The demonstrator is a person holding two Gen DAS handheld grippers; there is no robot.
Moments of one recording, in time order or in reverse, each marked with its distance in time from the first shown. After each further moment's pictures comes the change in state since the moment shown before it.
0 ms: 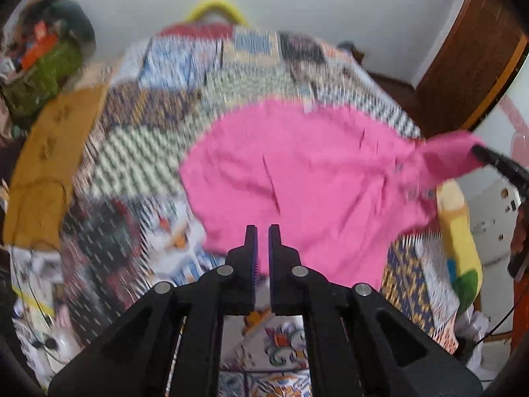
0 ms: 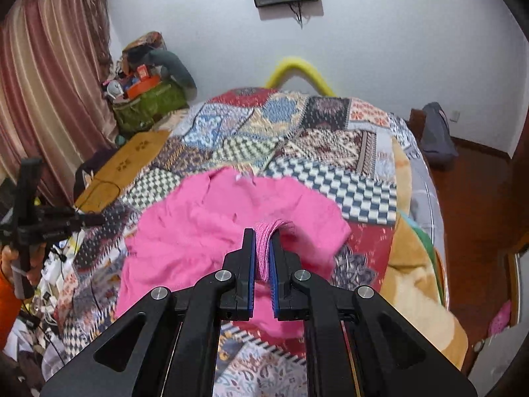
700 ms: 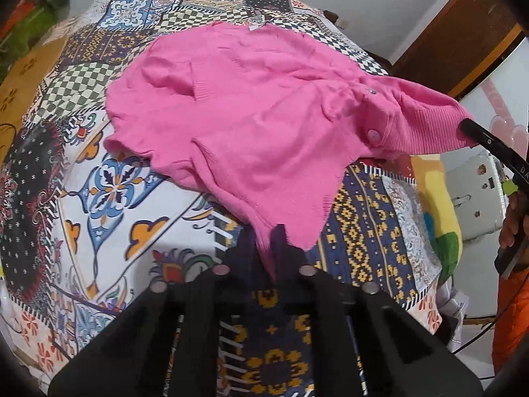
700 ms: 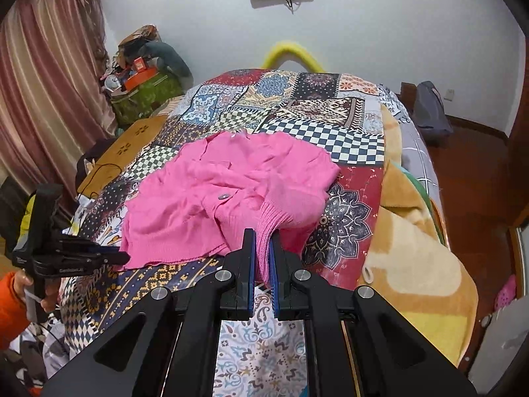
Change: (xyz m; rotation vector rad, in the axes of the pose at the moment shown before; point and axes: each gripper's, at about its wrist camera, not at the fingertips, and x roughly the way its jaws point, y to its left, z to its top) left arm 0.035 -0.058 -0.068 -0.020 0.105 -0.146; right arm -0.021 -0.008 -0.054 0.041 0.025 0.004
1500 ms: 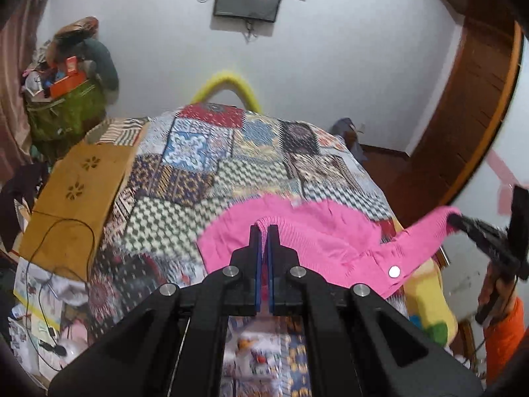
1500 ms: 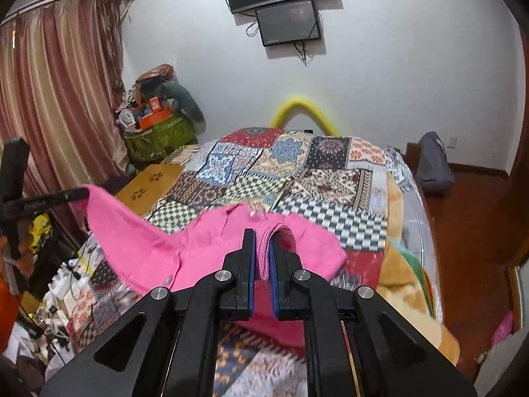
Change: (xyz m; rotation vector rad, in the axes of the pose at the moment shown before) left arm -0.182 0.025 0.099 -0.030 -0.456 0.151; right arm -0.030 0.028 0.067 -0.059 -0.196 0.008
